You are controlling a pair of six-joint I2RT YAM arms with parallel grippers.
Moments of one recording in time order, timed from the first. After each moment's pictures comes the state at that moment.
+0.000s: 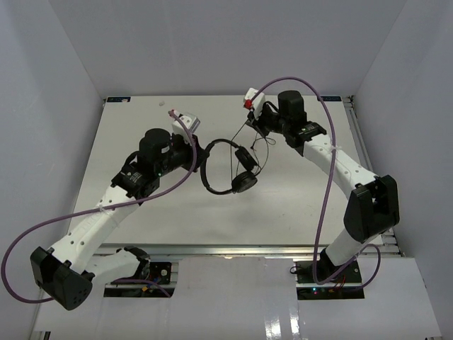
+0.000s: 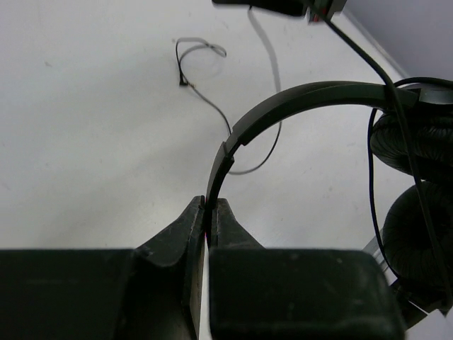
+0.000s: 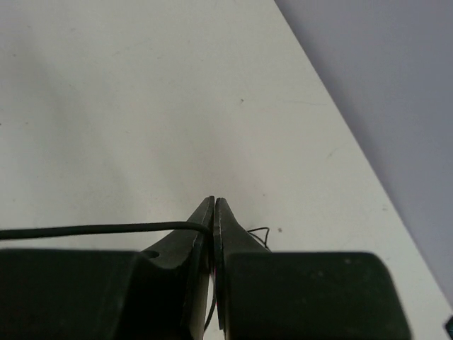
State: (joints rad) left arm -0.57 1.08 1.04 -0.29 0.20 -0.16; right arm 0.48 1.62 1.38 -0.15 -0.43 -0.54
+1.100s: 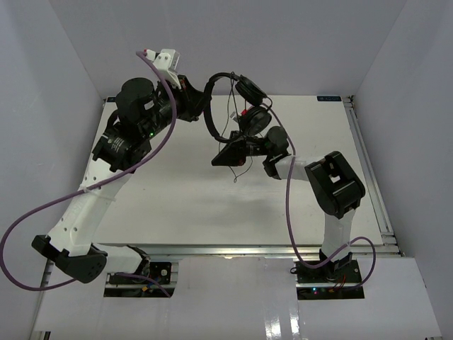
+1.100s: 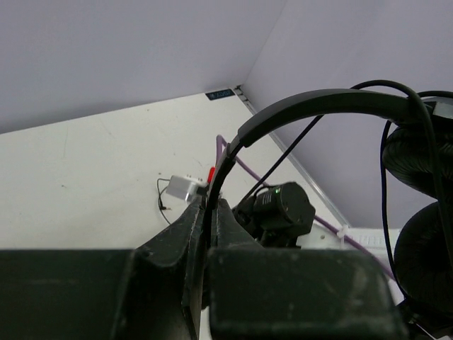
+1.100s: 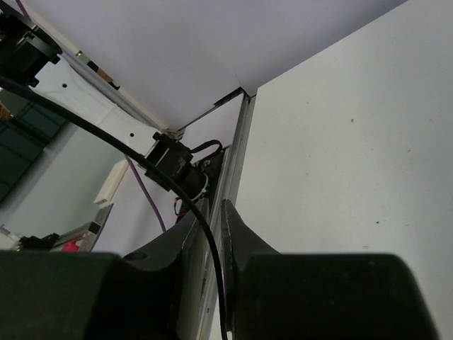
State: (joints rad) left arm -0.57 1.31 1.72 -0.45 0.08 -0.33; right arm 0.57 1.94 1.07 1.21 -1.17 0.96
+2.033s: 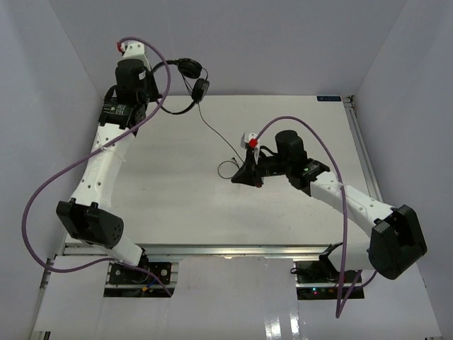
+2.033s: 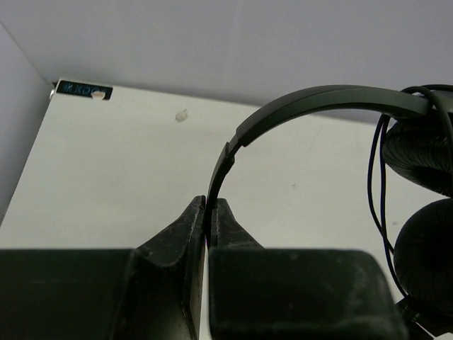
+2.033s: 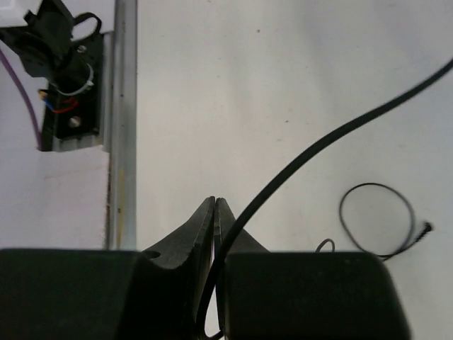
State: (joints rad) left arm -0.22 1.56 1.79 -0.50 -0.27 -0.18; right arm 0.63 1.32 0.92 0.00 -0.89 -0.14
